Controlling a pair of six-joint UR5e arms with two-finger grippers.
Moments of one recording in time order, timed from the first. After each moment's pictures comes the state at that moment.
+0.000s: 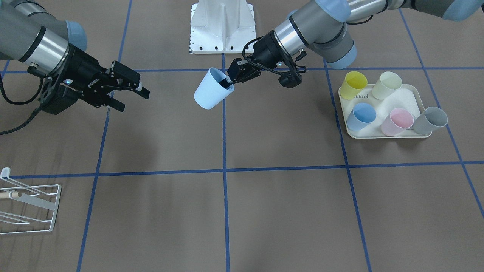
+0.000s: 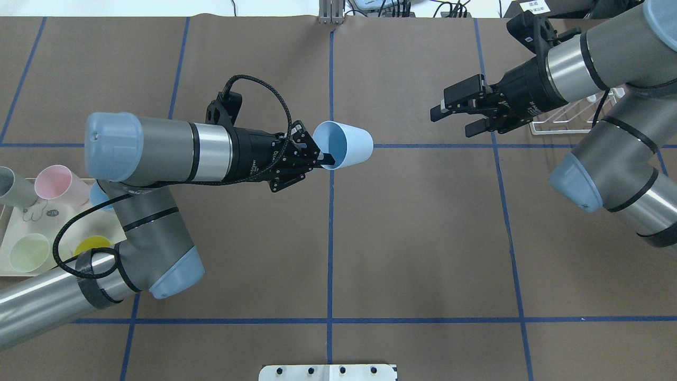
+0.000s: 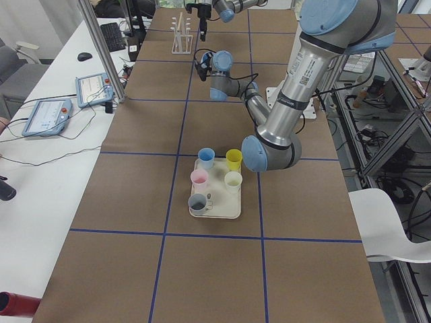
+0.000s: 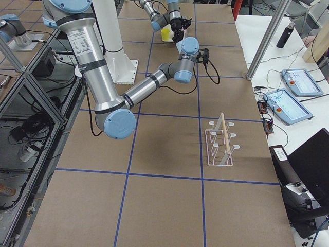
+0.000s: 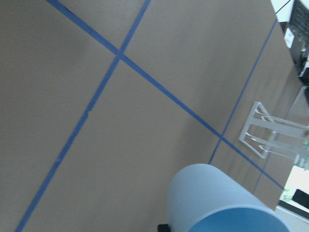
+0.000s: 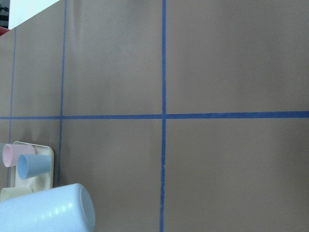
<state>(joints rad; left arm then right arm) -0.59 -2.12 -1.64 -2.76 -1.89 -2.15 0.93 -1.20 1.79 -0.79 2.40 1.38</state>
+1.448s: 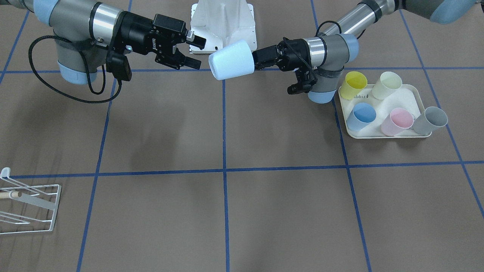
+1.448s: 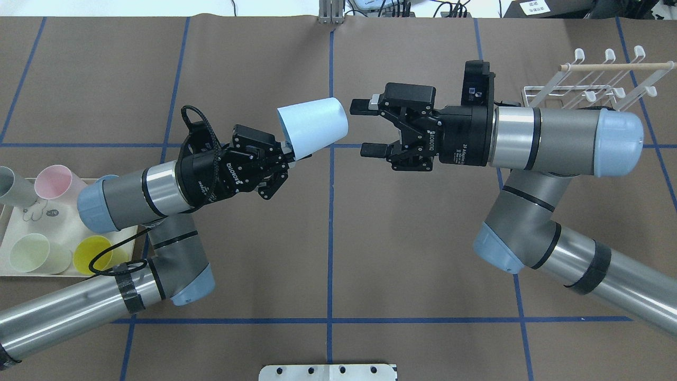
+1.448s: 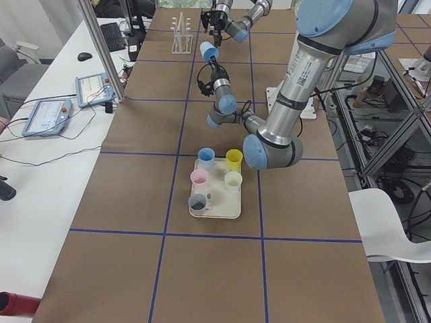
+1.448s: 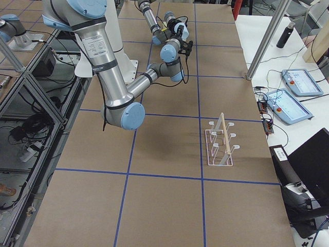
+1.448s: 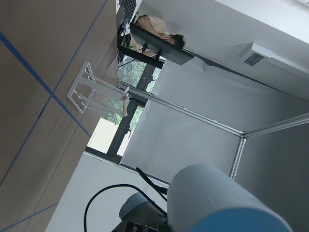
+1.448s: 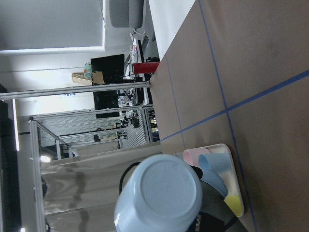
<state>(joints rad) -0.51 -2.16 -1.34 -3.70 -1.63 -2.38 0.67 -1.10 1.66 0.03 1.92 2.14</state>
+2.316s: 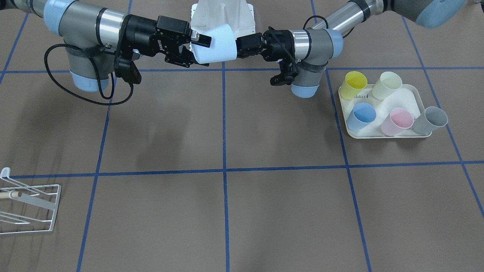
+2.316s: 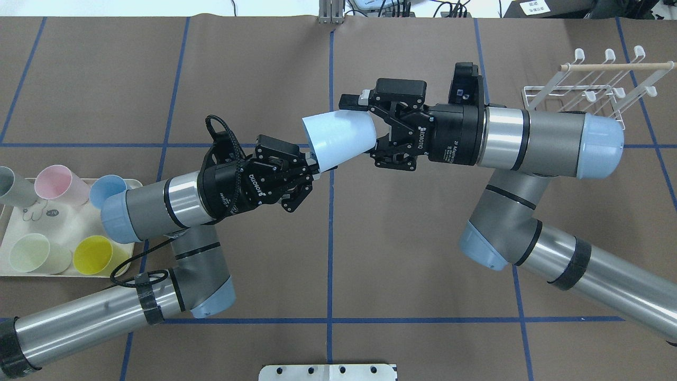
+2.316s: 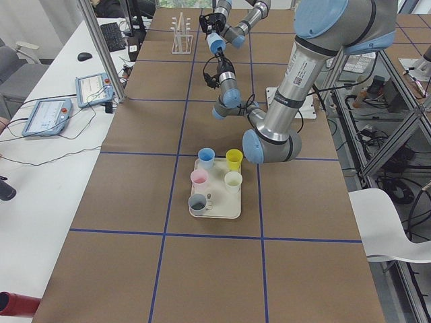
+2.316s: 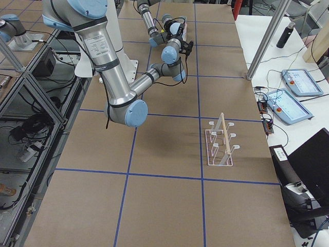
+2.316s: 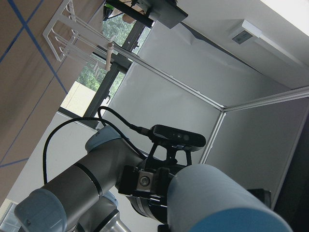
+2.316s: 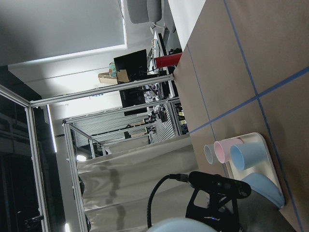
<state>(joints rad) -0.47 -2.20 -1.33 -3.71 -1.62 -2.39 0.66 -1.07 1.62 0.10 1.90 2.19</state>
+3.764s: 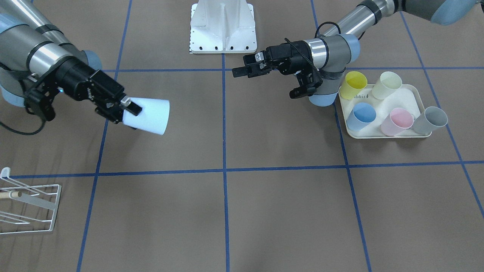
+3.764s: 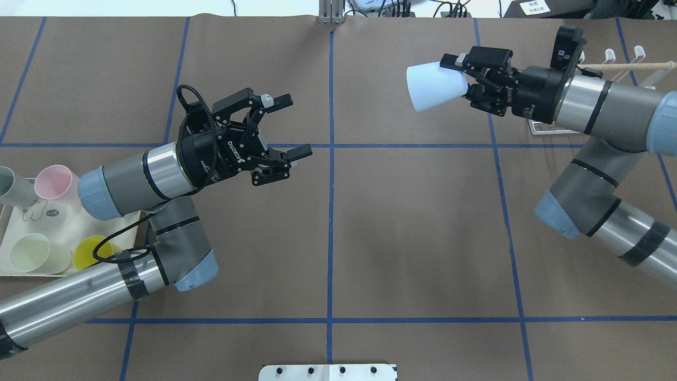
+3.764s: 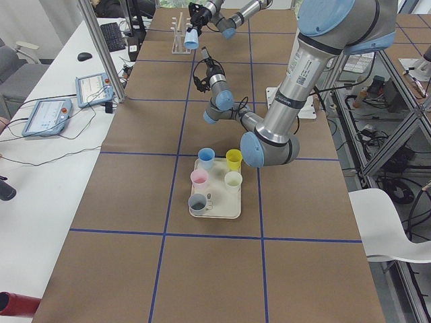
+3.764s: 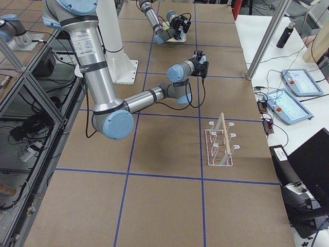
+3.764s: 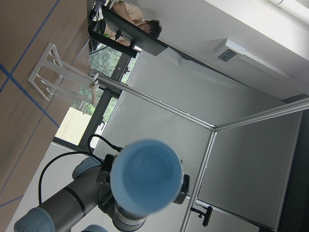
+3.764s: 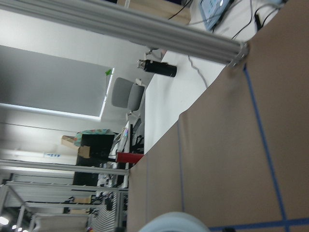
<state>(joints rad) -0.55 -2.18 -1.33 -3.65 -1.60 -2.37 0.87 -1.28 1.56 -0.02 1.81 1.77</state>
